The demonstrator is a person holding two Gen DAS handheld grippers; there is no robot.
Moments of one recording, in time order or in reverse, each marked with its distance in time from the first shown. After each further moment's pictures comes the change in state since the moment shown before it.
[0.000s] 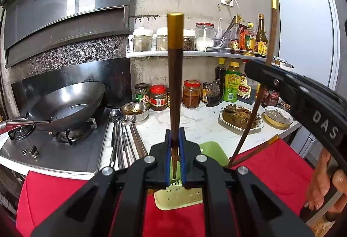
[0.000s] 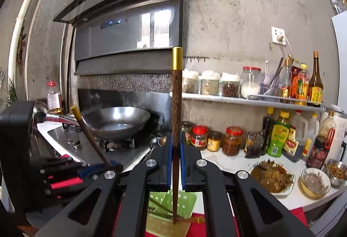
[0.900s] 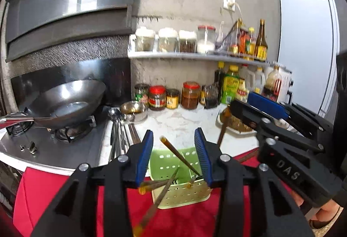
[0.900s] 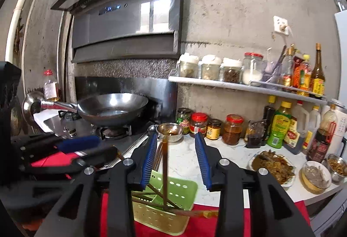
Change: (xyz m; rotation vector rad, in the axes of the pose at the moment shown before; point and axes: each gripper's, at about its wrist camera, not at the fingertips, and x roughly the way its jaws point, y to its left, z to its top) left arm -0.024 0.008 0.007 -0.035 -0.023 -0.016; right arm -0.007 0.006 -0.018 -0.016 0.052 -0.034
